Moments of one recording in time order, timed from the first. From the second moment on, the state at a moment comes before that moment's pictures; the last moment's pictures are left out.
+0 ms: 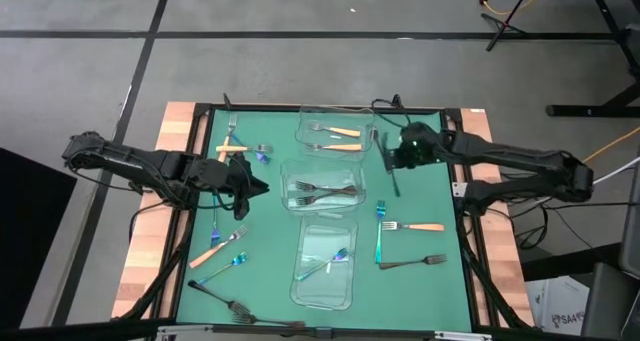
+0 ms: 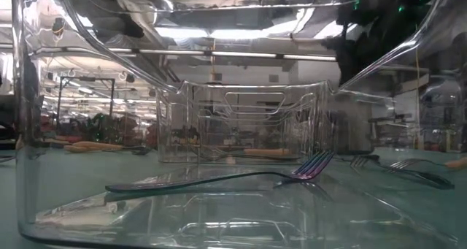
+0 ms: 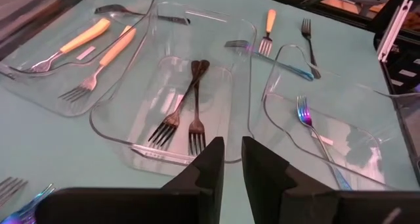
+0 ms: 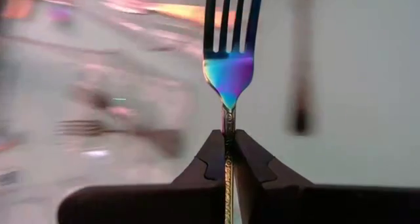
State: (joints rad) left arm -0.18 0.85 0.71 -0.45 -0.28 -0.42; right arm -0.36 1.08 0.75 -0.59 -0.01 0.92
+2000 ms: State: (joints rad) left arm -0.27 0.86 0.71 -0.32 -0.33 -0.52; right arm 0.57 1.75 0.89 0.41 0.53 1.26
